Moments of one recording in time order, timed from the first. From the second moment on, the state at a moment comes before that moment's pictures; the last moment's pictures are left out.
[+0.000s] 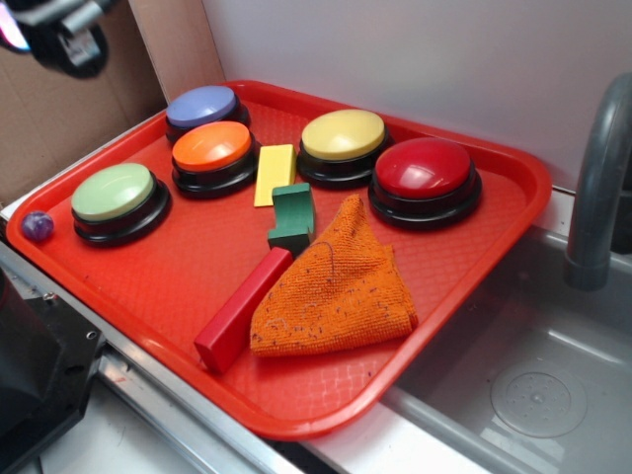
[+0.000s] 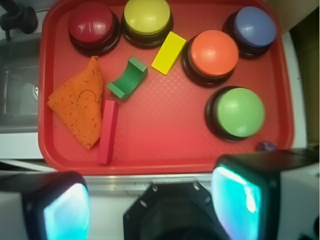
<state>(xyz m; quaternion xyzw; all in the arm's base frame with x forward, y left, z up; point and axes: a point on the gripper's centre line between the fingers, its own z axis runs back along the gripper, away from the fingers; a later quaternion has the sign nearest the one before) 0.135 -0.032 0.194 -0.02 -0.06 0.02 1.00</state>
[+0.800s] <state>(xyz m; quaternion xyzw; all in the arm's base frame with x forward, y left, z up) 0.167 -0.059 0.105 -0.02 -0.07 0.08 0.99</state>
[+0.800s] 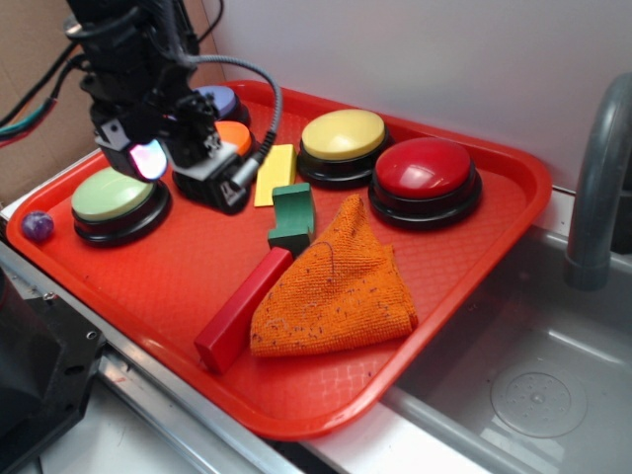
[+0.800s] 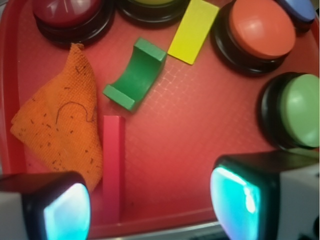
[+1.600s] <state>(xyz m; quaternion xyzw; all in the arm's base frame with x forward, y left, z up) 0.181 -0.078 0.036 -0.01 -0.04 0.11 0.99</state>
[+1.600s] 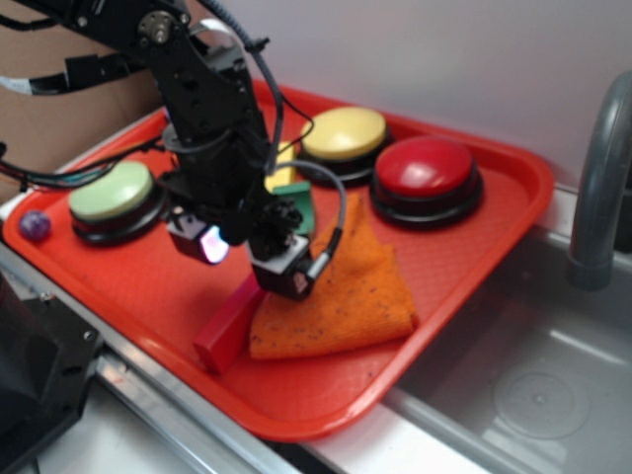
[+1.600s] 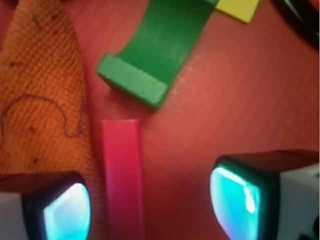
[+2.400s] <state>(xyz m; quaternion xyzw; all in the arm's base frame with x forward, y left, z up) 0.180 -0.077 0.016 0.00 -0.02 0.09 1.00</state>
